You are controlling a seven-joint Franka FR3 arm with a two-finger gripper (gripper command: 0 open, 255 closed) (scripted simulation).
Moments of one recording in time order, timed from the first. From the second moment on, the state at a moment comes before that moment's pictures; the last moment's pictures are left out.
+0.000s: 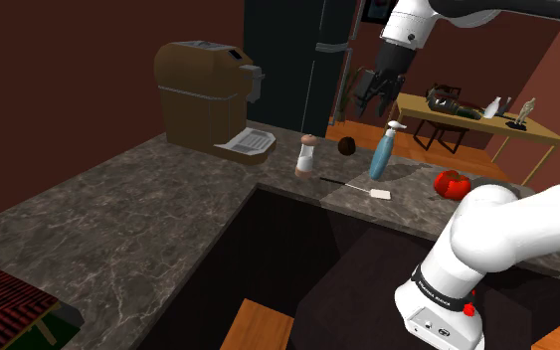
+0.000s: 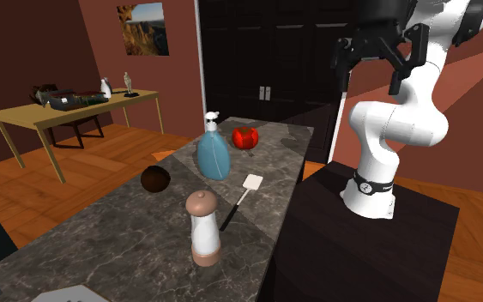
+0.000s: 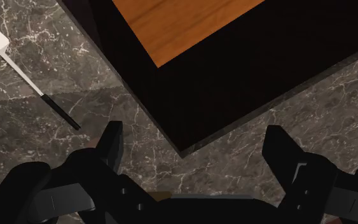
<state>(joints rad) 0.01 -0.80 -0.05 -2.30 0.06 1.60 0.14</state>
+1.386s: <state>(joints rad) -0.01 -0.15 -0.28 -2.06 0.10 1.90 -0.15</state>
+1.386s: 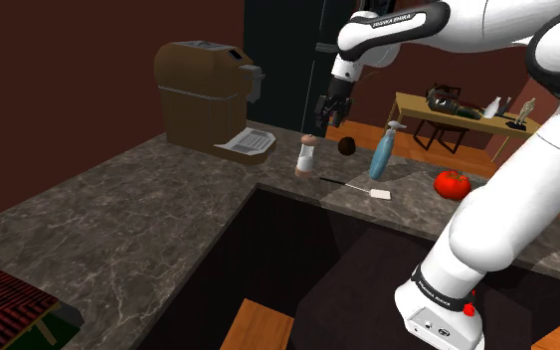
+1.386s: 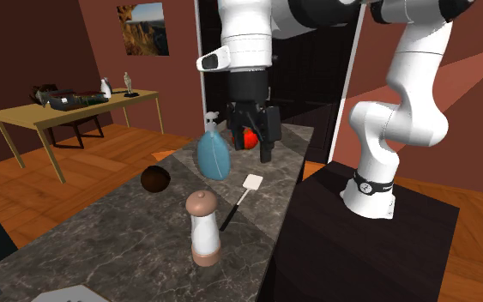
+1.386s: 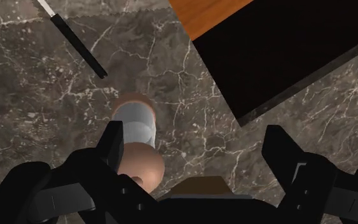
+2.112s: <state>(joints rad) -0.06 0.21 -0.33 -1.80 0.23 1.95 -0.29</state>
